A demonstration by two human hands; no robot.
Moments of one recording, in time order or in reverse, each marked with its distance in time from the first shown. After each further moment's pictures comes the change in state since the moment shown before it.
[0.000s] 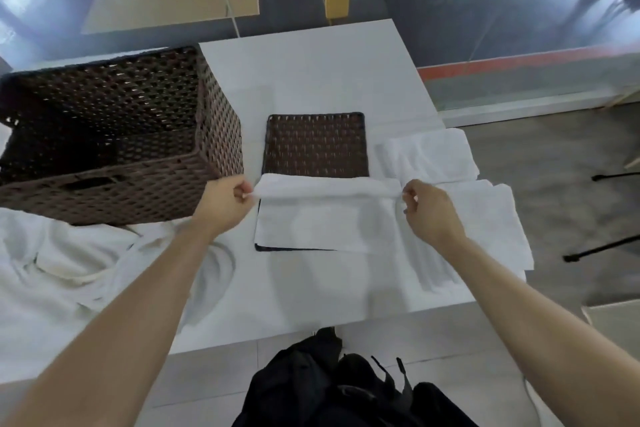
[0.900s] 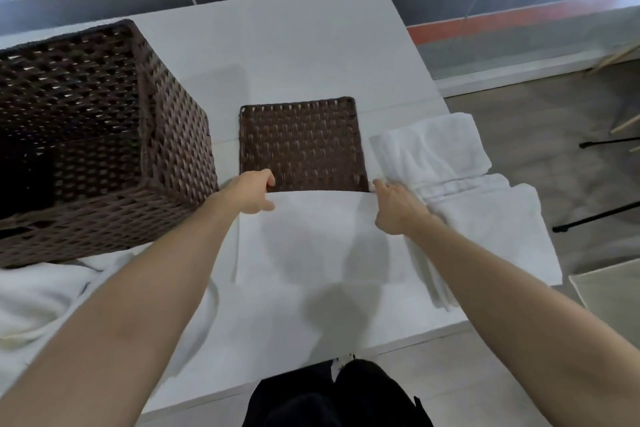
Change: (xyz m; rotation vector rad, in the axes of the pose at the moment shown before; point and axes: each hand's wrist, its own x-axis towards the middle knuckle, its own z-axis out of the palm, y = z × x) left_hand 0.137 0.013 0.086 0.410 -0.566 0.005; right_hand 0.087 0.006 0.086 -0.349 -0.467 0.027
